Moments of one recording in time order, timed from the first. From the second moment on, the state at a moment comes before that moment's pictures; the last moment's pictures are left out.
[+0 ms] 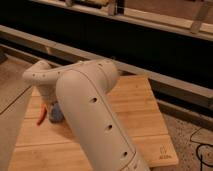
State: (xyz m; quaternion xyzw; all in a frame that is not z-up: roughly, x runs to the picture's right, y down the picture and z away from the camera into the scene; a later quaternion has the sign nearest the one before) arm -0.272 0.114 0.830 -0.30 0.24 0.45 0.80
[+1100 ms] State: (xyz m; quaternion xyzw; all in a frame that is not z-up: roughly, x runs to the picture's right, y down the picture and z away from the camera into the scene) arm -0.262 0.093 0.826 -0.27 0.22 0.46 0.81
